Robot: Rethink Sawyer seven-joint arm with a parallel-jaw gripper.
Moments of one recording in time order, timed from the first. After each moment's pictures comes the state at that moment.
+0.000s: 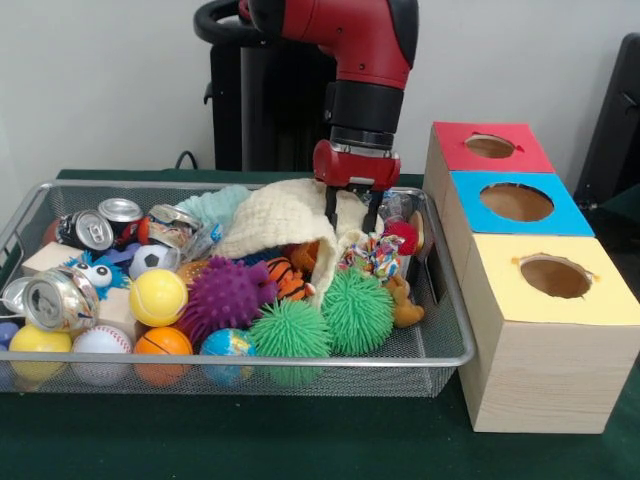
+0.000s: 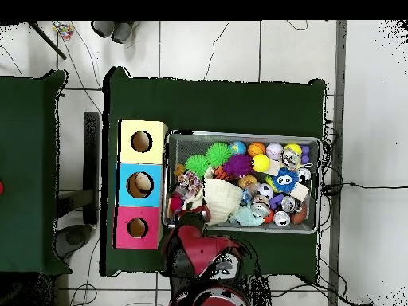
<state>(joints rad) 0.00 -0.45 -0.23 1.98 -0.26 -0.37 1.58</state>
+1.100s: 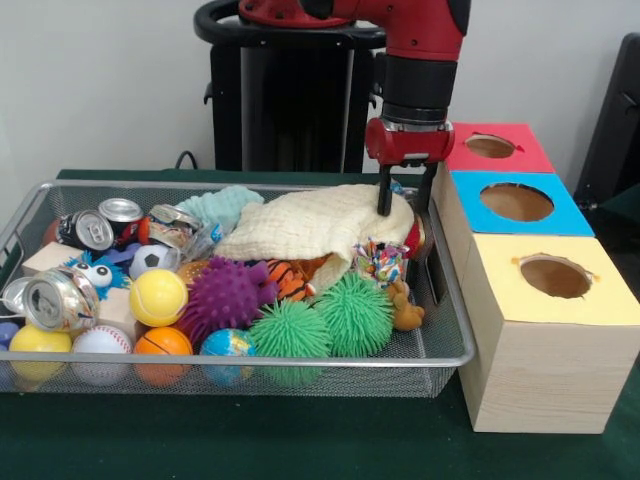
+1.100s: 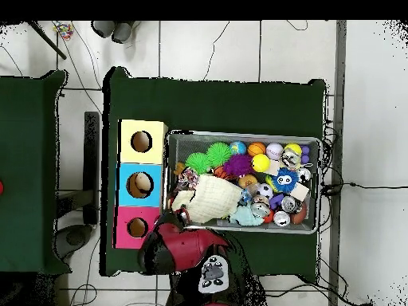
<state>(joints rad) -0.02 -0.60 -0.08 2.02 -0.26 -0.08 1.58</state>
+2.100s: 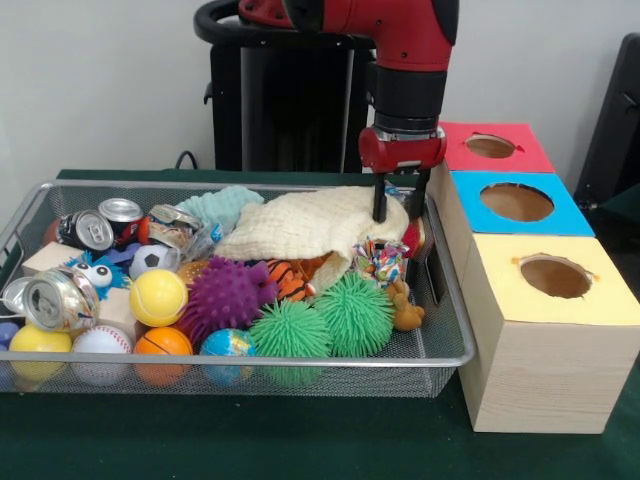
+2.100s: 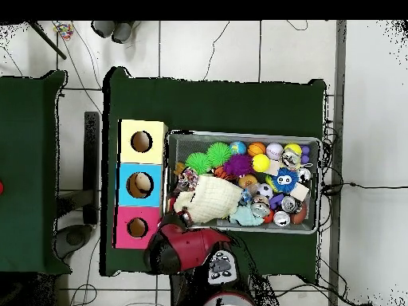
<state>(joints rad) -0.07 -0.57 -0.04 2.02 -0.31 -0.10 1.58</state>
